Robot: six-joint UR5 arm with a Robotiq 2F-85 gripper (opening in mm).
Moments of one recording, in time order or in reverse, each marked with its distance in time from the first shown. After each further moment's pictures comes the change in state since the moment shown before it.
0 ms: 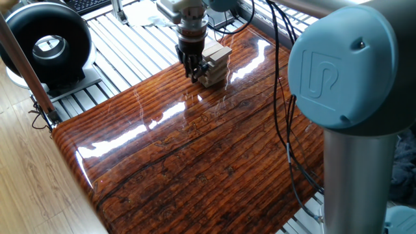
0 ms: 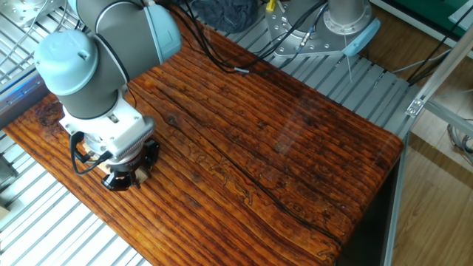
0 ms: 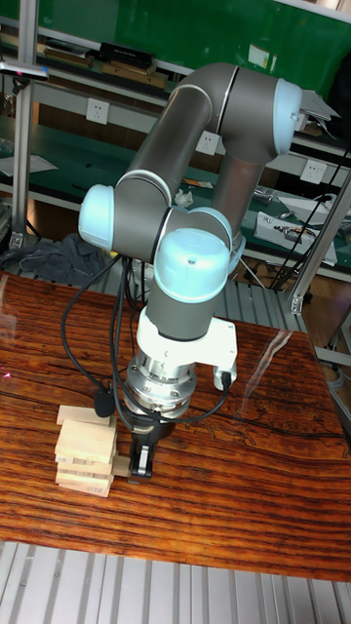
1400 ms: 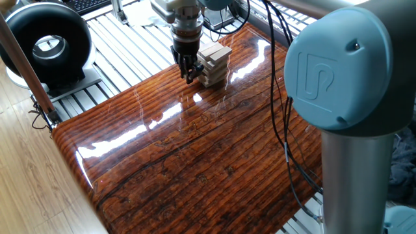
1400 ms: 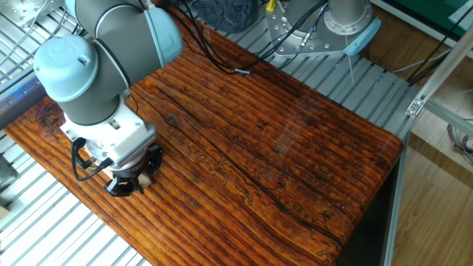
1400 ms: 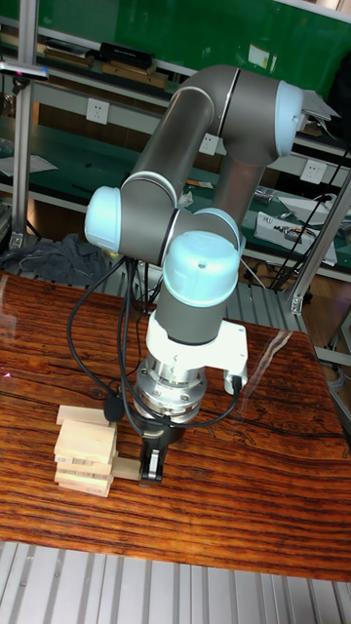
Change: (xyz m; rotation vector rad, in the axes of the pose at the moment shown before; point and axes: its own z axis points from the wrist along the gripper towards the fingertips) arm -0.017 -0.003 -0.002 -0.008 -0.022 0.020
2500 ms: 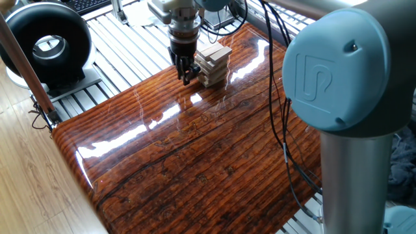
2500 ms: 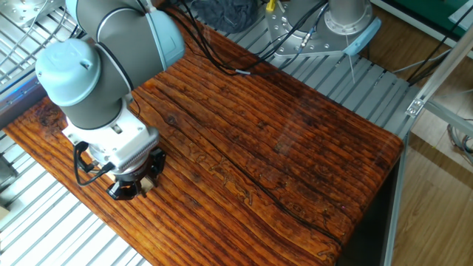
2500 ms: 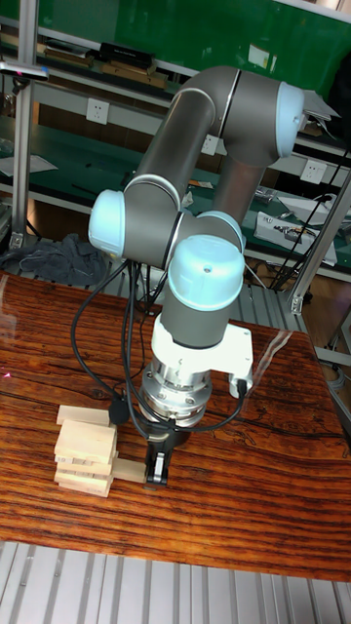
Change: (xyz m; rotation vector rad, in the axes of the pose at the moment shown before) arm -0.009 -0.002 0.003 0.001 -0.007 0.013
